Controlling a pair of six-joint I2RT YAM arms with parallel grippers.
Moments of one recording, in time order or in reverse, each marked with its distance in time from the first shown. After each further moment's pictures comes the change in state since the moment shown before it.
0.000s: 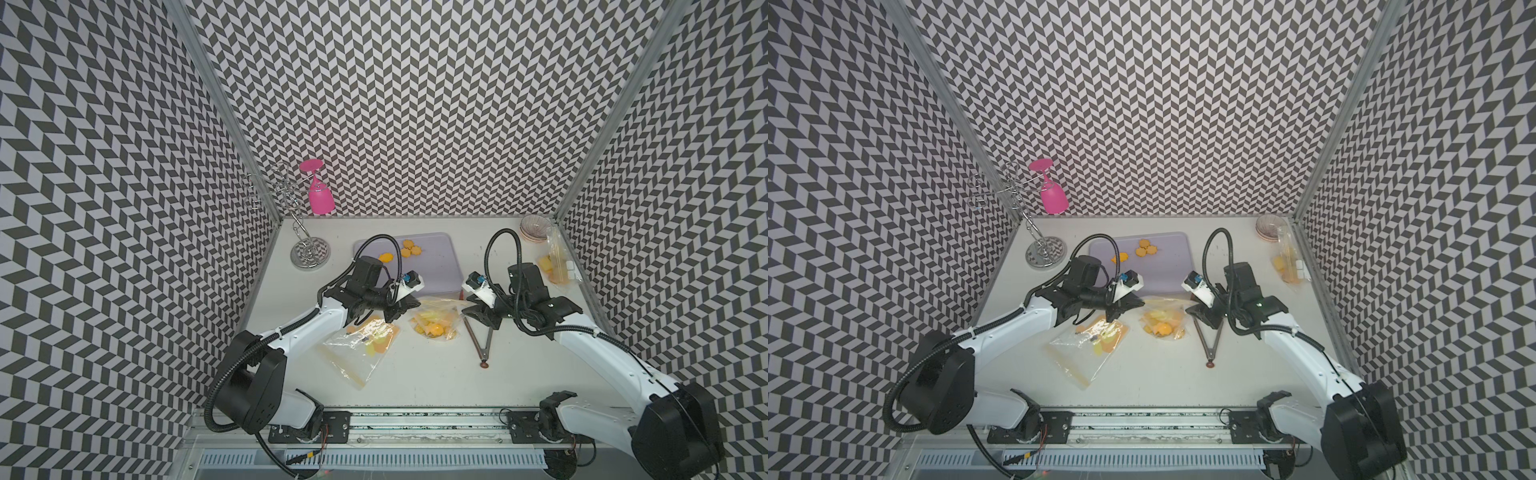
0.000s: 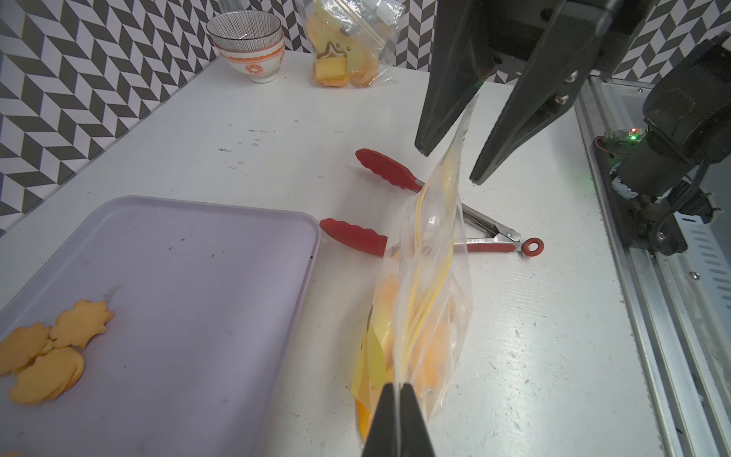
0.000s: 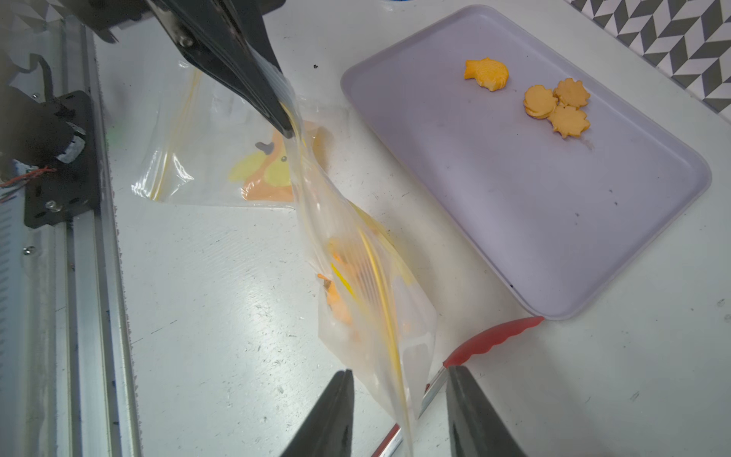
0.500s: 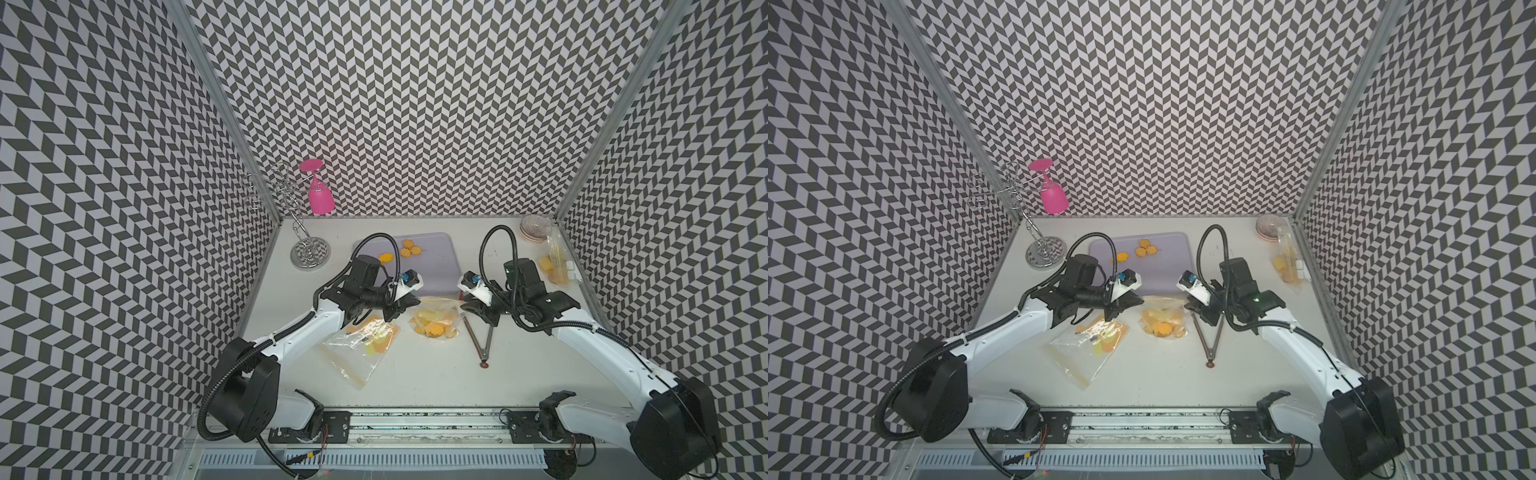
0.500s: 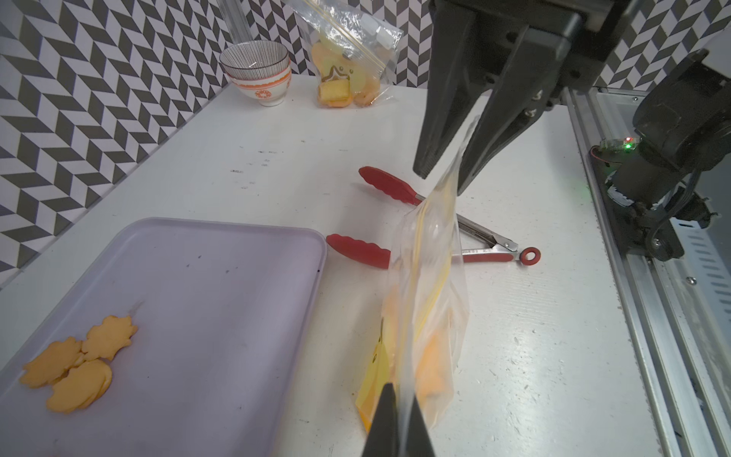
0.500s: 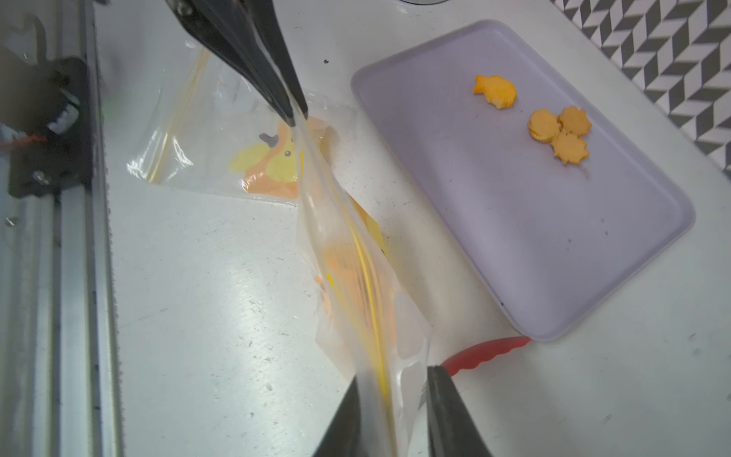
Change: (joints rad) left arm 0.000 -0.046 0.000 0.002 0.008 0.004; right arm 0.037 0.032 0.068 -0.036 0.020 -0.072
